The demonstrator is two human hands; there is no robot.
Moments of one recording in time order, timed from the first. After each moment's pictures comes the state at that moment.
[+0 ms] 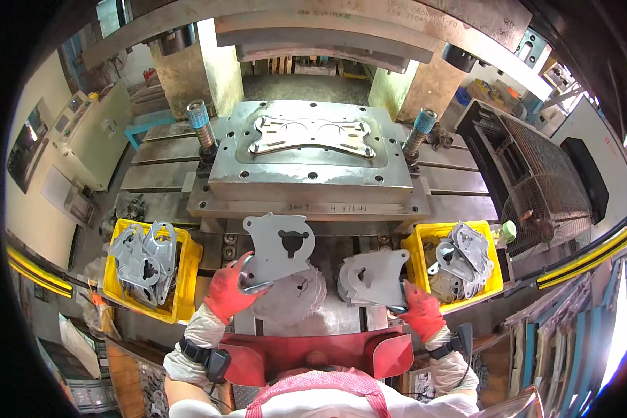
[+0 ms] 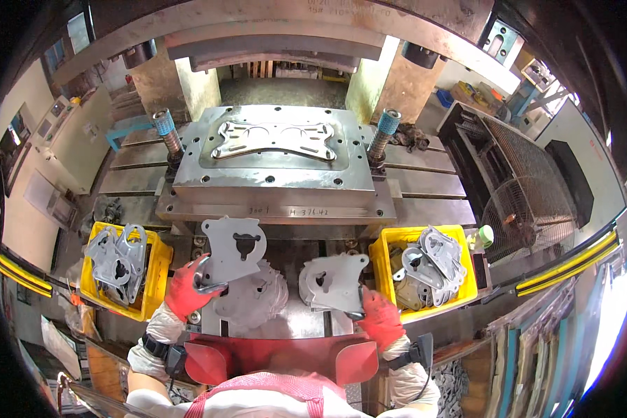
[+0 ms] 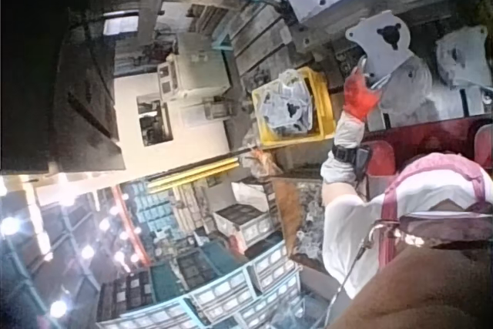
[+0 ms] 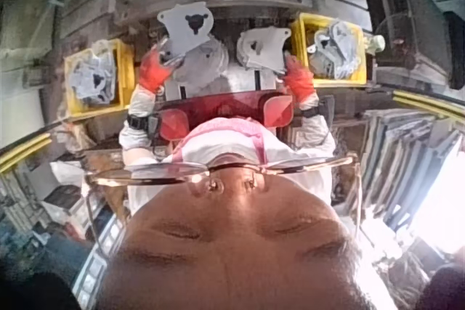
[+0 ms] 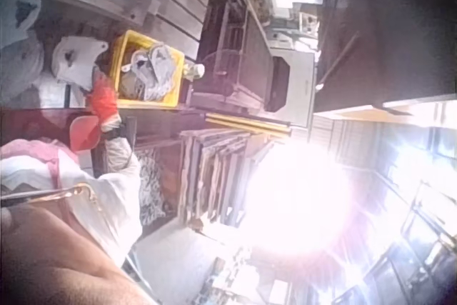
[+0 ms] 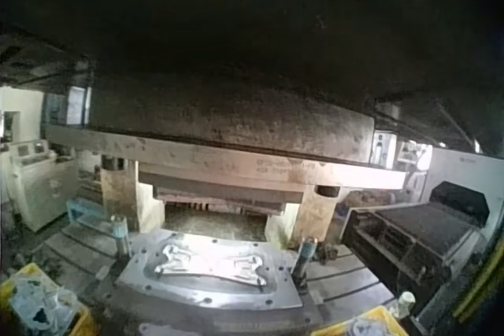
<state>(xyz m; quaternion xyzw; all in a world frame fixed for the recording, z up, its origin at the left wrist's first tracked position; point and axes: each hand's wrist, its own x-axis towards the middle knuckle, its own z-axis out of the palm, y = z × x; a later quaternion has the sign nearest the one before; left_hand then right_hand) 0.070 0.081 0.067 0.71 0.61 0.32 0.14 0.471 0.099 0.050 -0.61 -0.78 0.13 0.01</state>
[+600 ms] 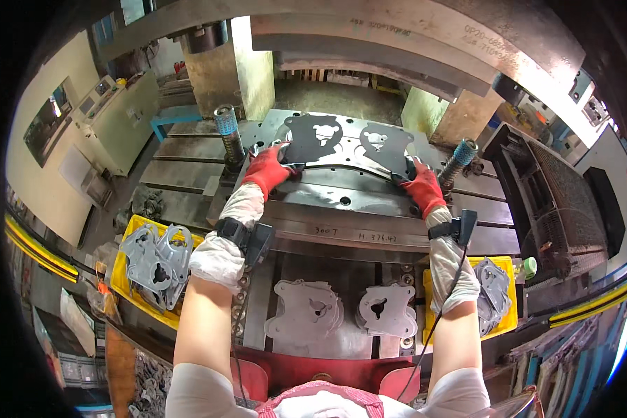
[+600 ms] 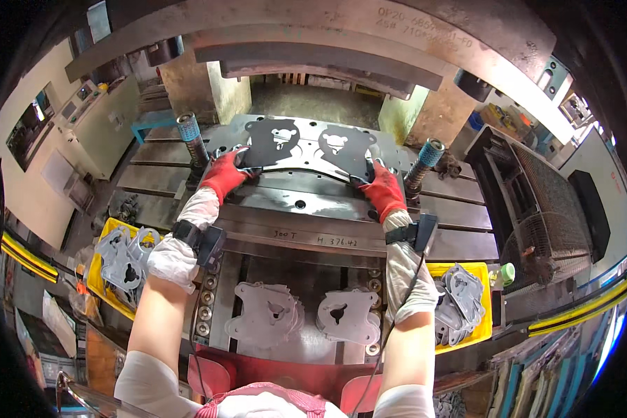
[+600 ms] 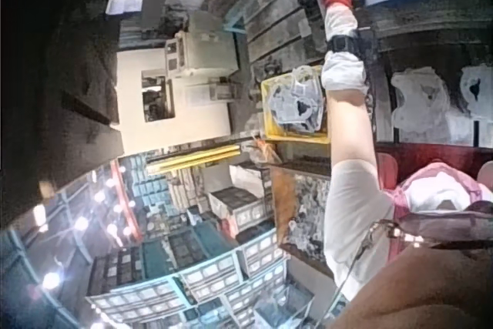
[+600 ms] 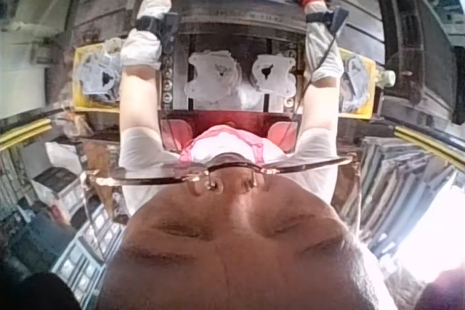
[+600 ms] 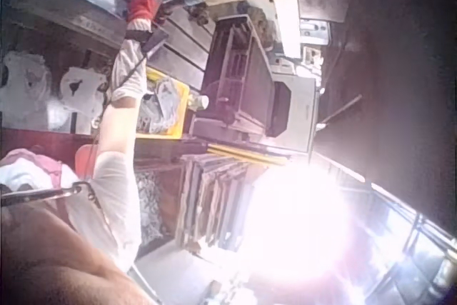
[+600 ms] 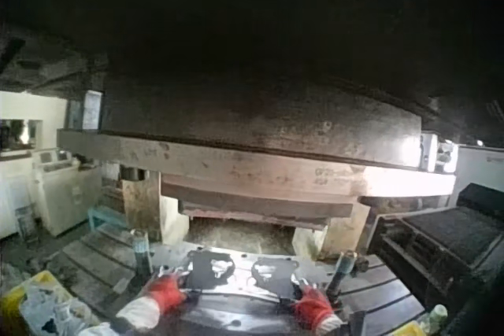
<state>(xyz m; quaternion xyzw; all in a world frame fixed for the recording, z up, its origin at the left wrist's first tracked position) 0.011 0.352 0.089 0.62 0.73 0.27 0.11 0.368 0.420 0.096 -0.52 -0.78 0.15 0.31</state>
